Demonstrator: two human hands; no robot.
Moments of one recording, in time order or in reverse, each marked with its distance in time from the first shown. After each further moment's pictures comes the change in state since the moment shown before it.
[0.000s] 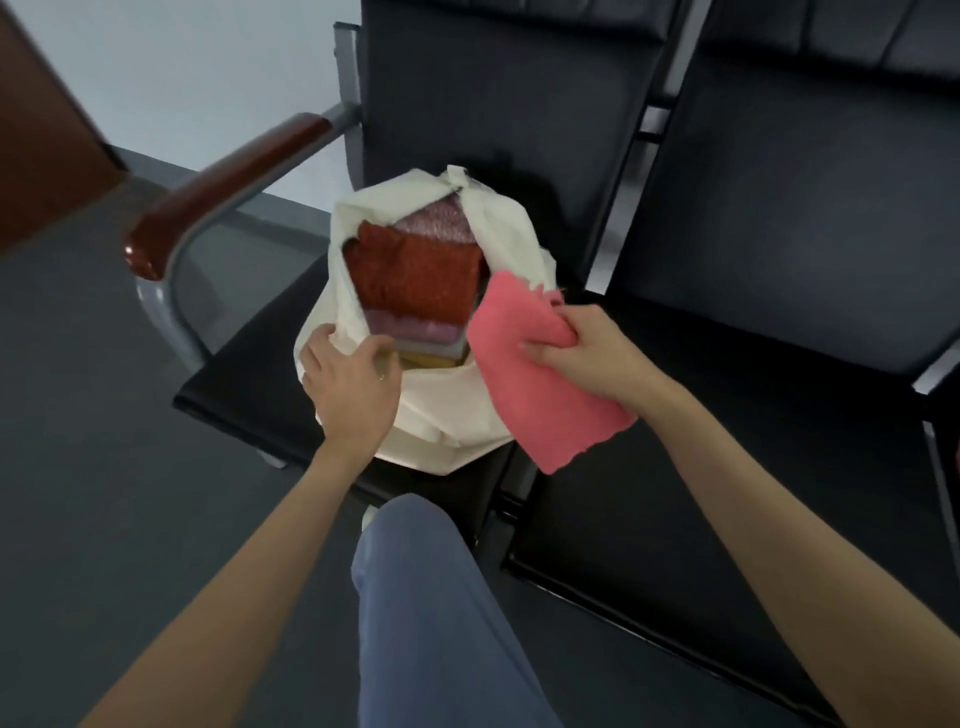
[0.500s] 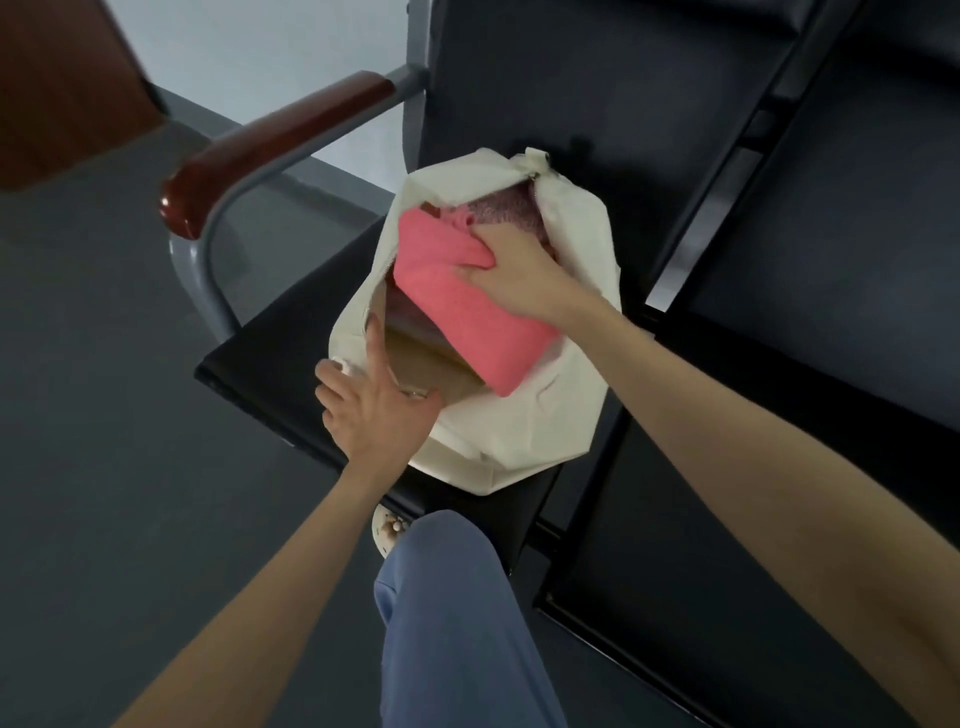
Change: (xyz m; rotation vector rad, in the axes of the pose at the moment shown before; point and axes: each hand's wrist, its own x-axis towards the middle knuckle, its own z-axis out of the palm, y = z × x) left_hand 0.008 -0.026 0.012 0.033 -0.283 -0.362; right_hand 0.137 -0.068 0.076 -0.279 -0.079 -0.302
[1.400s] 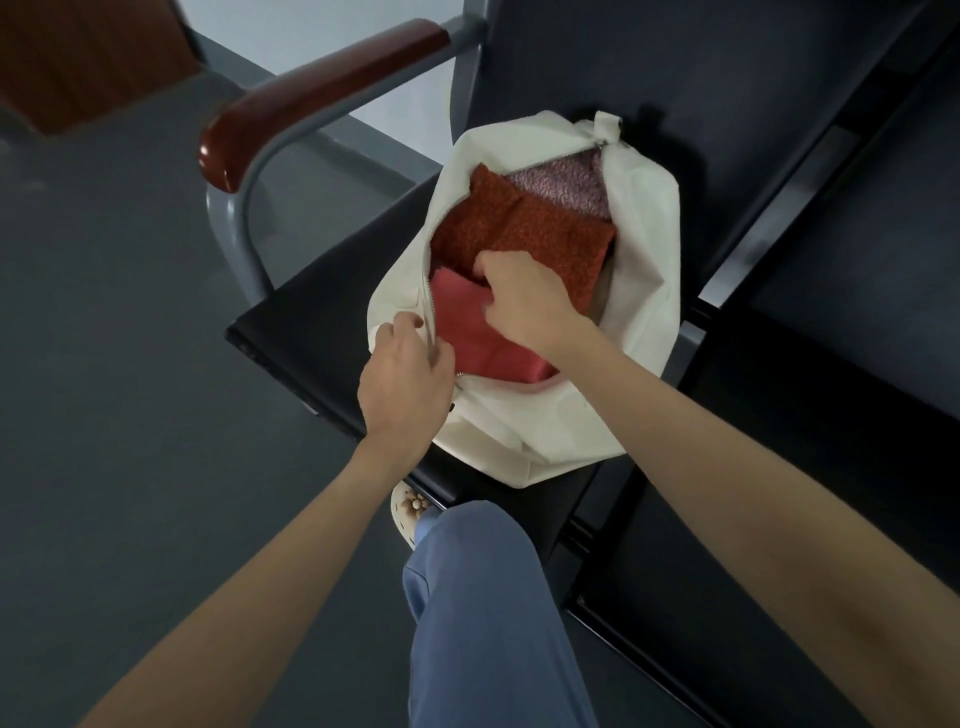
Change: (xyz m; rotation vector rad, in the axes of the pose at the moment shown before) left_hand 0.013 -0.012 -0.010 -0.188 0.117 0.166; right_hand 0.024 0.020 0.078 -0.468 -0.059 -0.005
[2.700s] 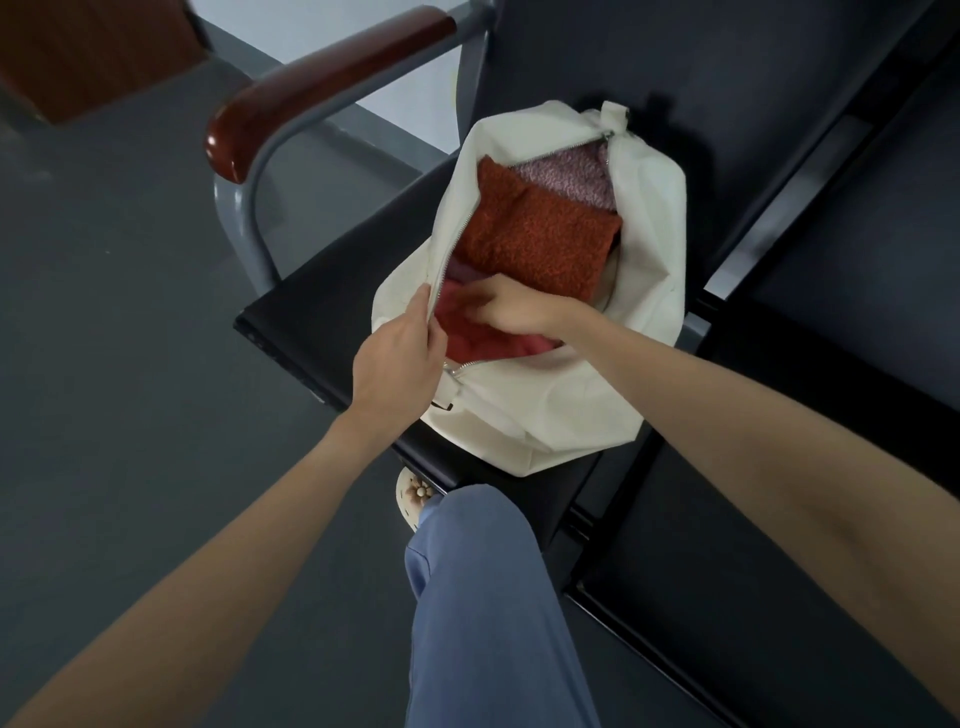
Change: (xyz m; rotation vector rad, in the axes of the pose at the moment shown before) left_hand 0.015 -0.011 -0.010 0.107 -0.109 0.250; right_hand 0.014 0.010 0.023 0.599 -0.434 -0.055
